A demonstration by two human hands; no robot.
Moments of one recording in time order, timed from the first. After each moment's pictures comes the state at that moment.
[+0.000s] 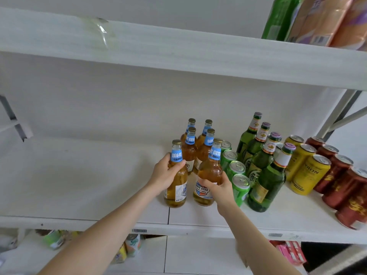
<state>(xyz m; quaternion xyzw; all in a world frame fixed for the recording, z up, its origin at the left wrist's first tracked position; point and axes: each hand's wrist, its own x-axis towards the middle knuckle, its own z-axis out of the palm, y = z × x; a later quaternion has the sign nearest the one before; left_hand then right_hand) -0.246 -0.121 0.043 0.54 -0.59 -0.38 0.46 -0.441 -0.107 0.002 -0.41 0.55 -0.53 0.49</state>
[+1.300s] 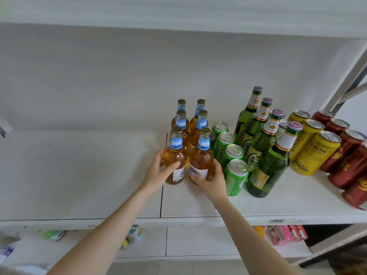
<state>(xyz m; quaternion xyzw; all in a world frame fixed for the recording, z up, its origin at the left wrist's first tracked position) -0.254 -0.139 -0.015 0.51 -0.55 -0.47 0.46 -0.451 -0.125 -0.050 -0.49 0.57 -0.53 0.40</state>
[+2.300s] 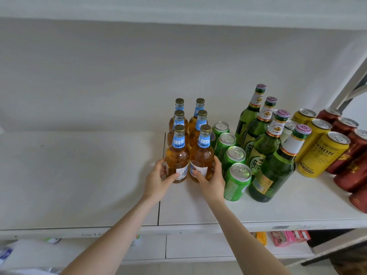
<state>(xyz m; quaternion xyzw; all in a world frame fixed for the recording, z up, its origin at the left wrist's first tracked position) -0.262 -0.157 -0.058 0.58 -0.56 -0.38 0.45 -0.442 -0.142 -0.053 -0.47 0.60 -0.55 0.34</state>
